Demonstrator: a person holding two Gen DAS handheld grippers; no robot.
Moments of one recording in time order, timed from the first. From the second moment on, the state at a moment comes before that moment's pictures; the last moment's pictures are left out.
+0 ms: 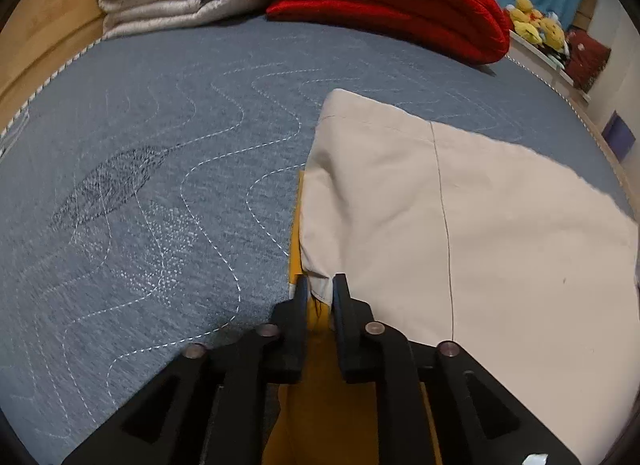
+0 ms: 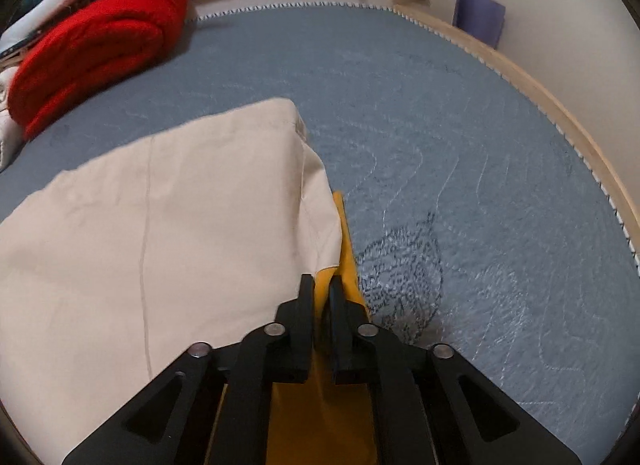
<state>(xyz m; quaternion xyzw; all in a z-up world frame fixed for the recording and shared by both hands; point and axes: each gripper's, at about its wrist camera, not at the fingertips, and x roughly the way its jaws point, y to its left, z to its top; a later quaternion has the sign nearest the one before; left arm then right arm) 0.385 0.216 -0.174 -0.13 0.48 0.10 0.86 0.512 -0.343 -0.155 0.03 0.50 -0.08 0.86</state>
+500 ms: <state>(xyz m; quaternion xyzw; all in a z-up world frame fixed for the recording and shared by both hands) 0.315 0.151 -0.139 -0.08 0.52 -0.14 0.84 0.418 -0.337 -0.098 0.02 0.48 0.09 0.87</state>
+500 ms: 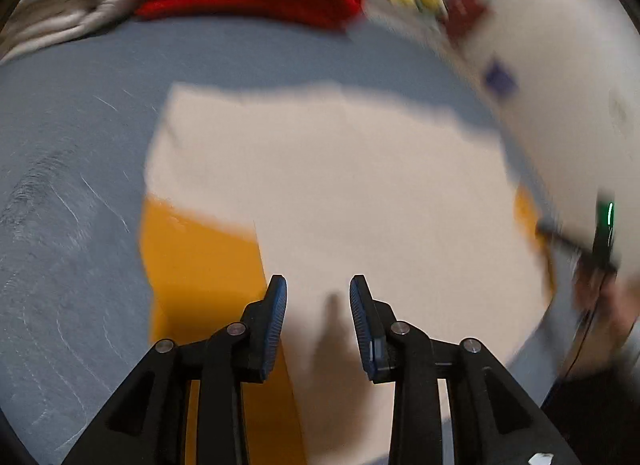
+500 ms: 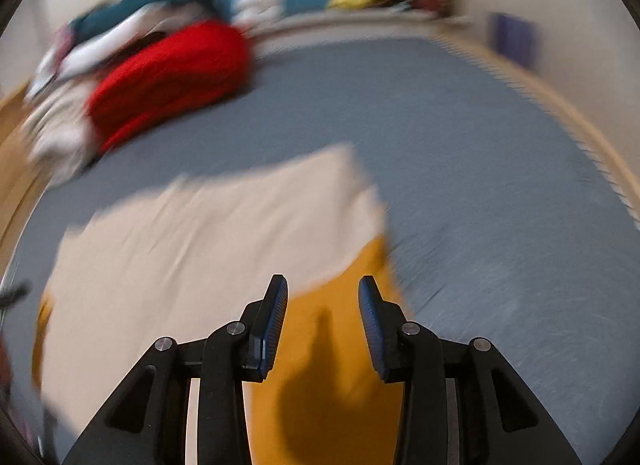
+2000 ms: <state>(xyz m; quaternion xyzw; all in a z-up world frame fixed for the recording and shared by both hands) 0.177 0.200 -0.199 -0.54 0.40 0.05 0.74 0.287 -0.189 -0.111 -0.04 0.52 0.18 0.84</state>
